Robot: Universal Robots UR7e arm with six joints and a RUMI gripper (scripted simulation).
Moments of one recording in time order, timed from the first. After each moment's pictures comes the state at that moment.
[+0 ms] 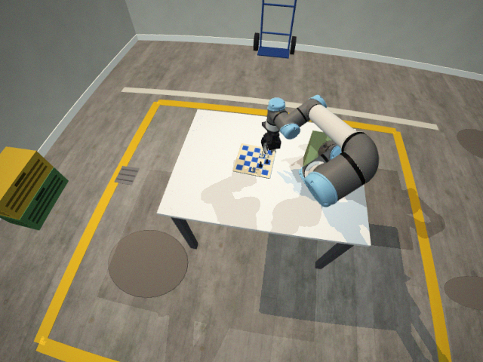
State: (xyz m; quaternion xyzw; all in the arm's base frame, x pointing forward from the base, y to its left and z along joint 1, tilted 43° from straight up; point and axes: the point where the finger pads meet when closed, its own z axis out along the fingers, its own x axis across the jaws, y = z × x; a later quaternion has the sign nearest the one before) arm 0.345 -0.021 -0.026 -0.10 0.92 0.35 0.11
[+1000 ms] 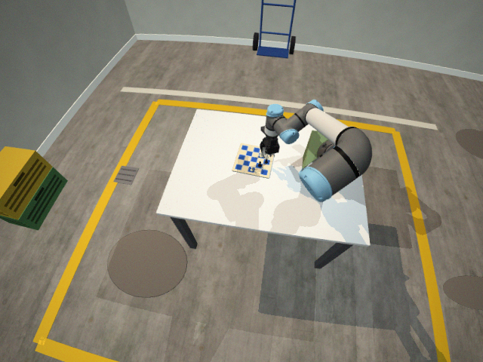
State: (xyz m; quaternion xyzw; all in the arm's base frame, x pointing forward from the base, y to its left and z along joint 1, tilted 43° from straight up) arm 0.349 0.003 -0.052 -0.10 0.92 0.35 0.11
